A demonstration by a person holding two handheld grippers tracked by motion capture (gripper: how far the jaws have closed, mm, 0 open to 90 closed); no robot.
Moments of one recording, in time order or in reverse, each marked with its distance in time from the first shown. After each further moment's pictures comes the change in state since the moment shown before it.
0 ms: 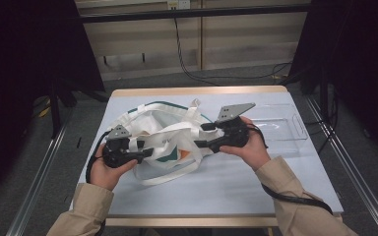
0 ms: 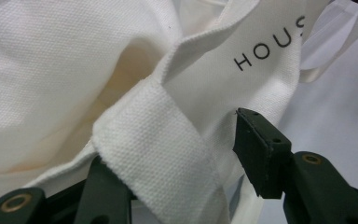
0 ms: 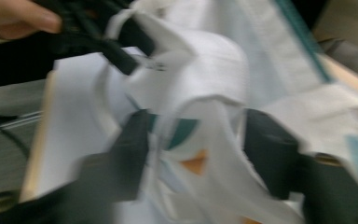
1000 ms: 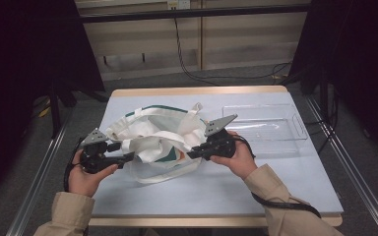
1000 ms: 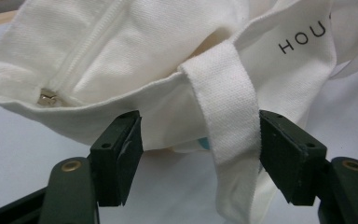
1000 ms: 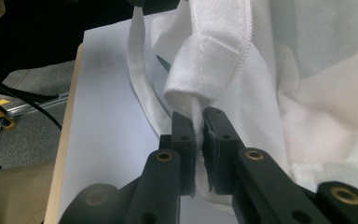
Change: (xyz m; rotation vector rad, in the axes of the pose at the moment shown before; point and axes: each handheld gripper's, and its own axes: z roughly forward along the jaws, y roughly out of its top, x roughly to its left) left arm 0.025 -0.025 -0.040 -0.014 0.094 -0.080; right arm 0.010 -0.025 0.033 0.093 0.115 0.042
